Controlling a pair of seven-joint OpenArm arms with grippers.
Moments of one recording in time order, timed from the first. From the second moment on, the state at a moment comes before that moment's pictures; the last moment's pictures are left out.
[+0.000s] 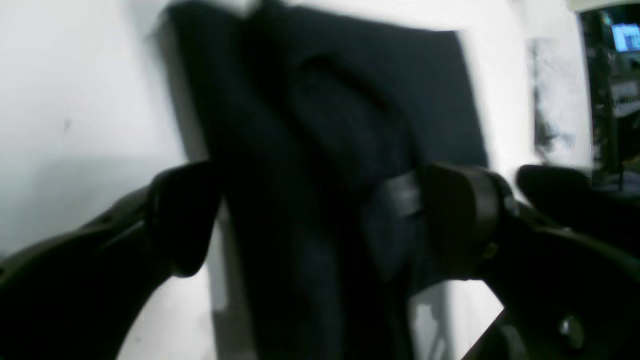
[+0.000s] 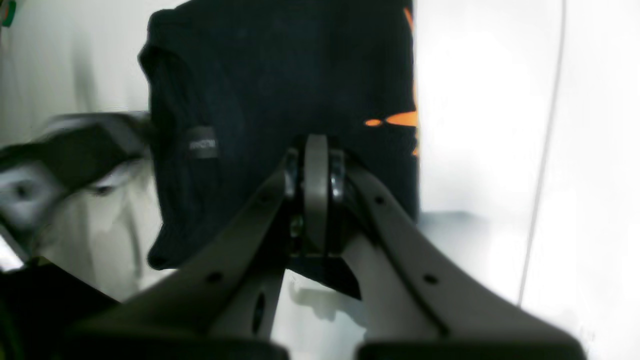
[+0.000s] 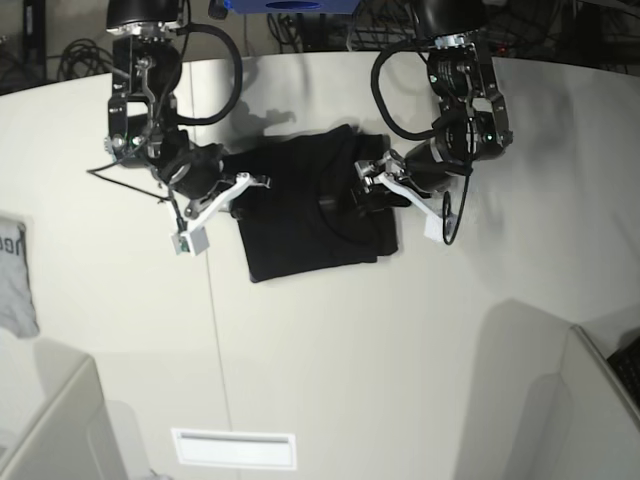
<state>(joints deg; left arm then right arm) 7.6 6.2 -17.3 91.3 -37.8 -18.4 58.6 -9.2 4.0 -0.1 106.1 31.7 2.3 -60.4</state>
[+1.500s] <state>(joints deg) -33.4 -25.3 73.2 85.0 -16.4 -22.7 50.4 -17.0 2.7 35.0 106.4 30.9 20.3 -60.4</state>
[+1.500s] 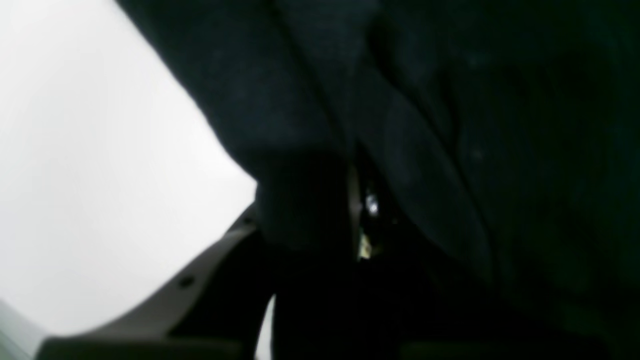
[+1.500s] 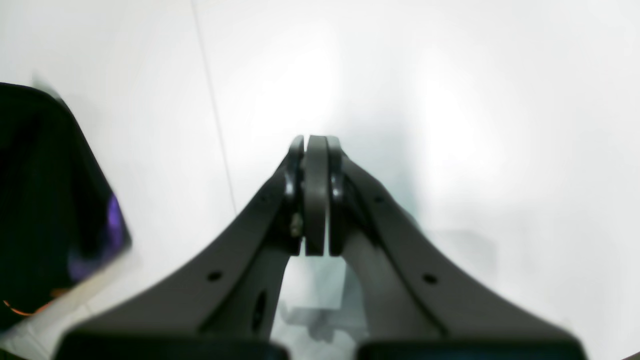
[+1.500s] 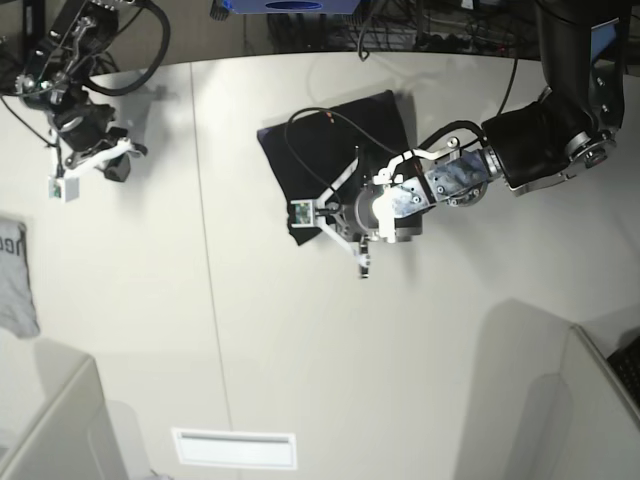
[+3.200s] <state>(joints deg) -23.0 -17.7 30.7 99.5 3.2 -39.1 48.0 -20.3 0.6 36.2 106.6 31.0 20.1 -60.5</state>
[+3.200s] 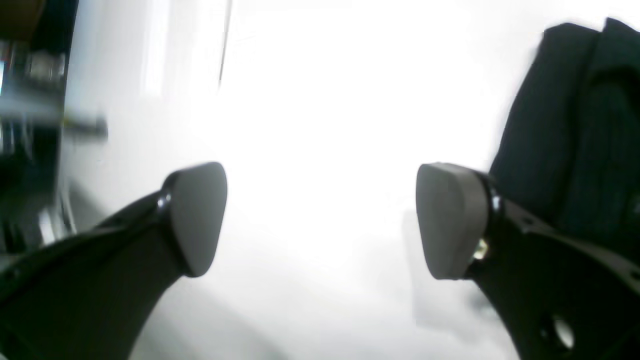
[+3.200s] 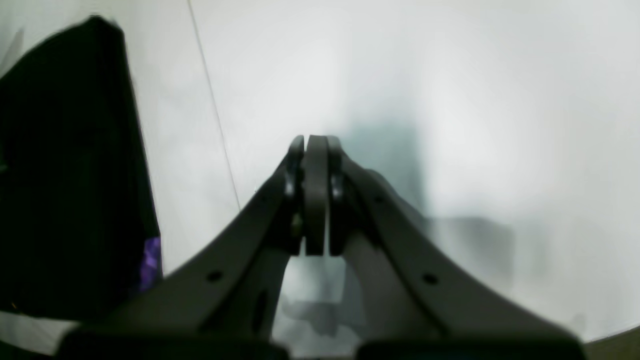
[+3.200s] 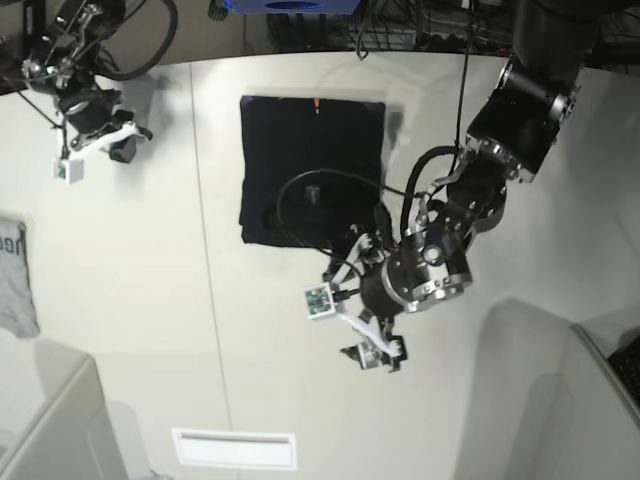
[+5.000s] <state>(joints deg) 15.3 -14.0 6.2 1.2 7.4 -24.6 -31.8 -21.8 2.4 -21.6 11.7 32.2 20.0 -0.2</state>
